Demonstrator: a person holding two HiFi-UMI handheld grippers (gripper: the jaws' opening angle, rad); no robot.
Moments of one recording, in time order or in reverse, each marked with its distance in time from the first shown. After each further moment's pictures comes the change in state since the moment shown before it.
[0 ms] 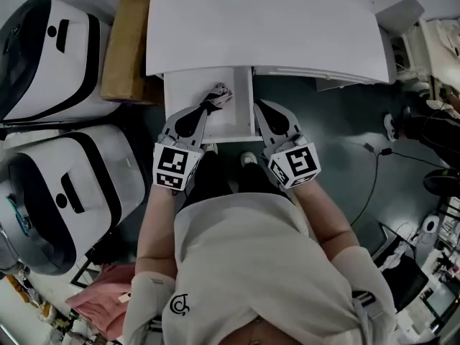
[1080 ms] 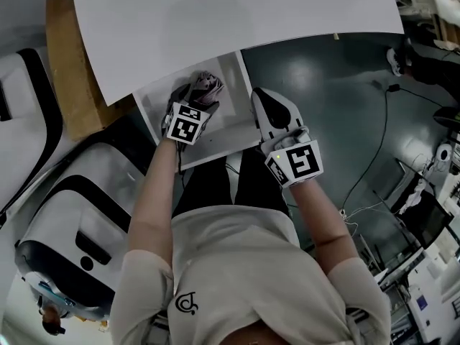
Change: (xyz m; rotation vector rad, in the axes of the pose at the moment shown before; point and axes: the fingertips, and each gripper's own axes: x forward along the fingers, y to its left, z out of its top) left arm 0.190 0.026 -0.233 0.008 0.559 -0.333; right arm 0.053 -0.056 -0.097 0.156 0.081 -0.305
